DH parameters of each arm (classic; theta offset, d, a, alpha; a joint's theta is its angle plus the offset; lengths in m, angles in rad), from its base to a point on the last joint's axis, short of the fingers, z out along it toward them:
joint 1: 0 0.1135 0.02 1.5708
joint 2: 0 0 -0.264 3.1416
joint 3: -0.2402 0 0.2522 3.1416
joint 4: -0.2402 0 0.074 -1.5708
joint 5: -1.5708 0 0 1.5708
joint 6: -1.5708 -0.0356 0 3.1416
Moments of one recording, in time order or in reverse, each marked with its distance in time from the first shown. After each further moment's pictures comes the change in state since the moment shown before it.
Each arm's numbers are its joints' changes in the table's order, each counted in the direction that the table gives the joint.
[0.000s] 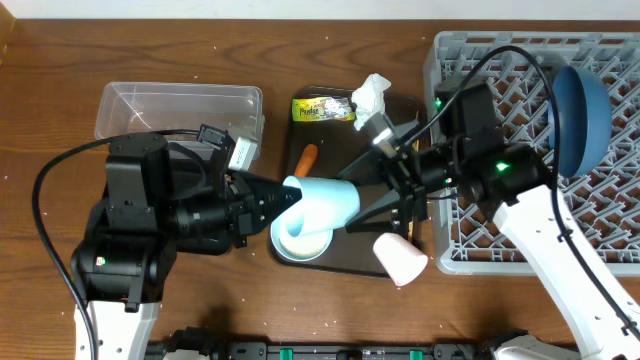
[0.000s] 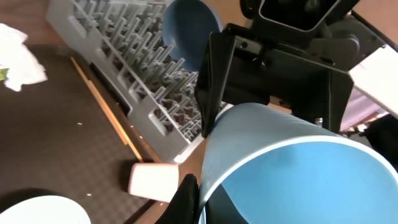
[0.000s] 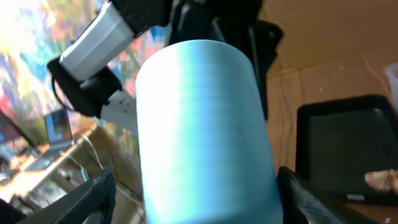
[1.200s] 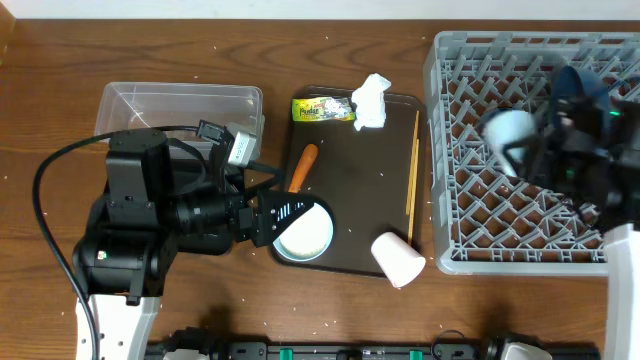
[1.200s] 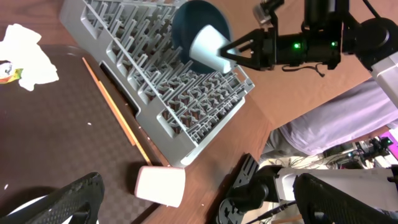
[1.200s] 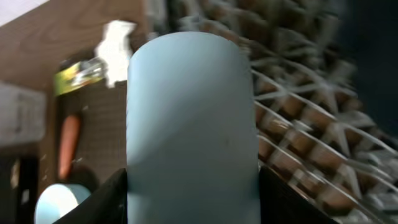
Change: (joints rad) left arm 0.007 -0.017 0.001 0.014 0.031 -0.003; right arm -0.696 0.181 -0.003 -0.417 -1.154 -0.430
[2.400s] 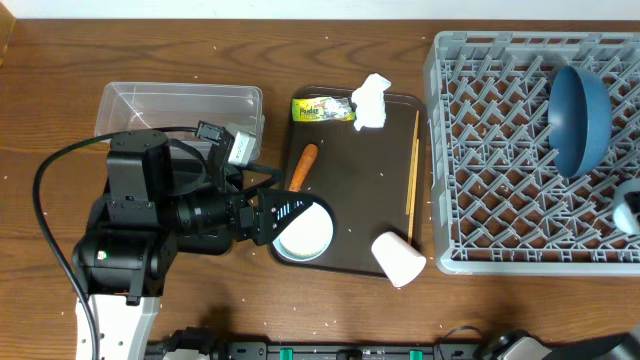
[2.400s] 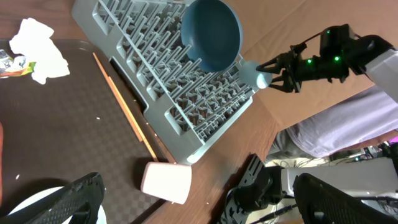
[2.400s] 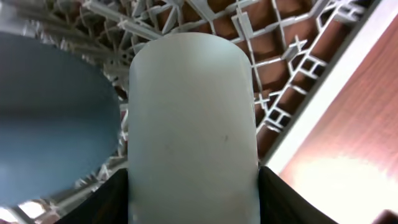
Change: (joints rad) left arm 0.000 0.000 0.000 -0.018 0.035 0.000; right arm -0.582 -0.147 0.000 -0.026 -0.108 -0.217
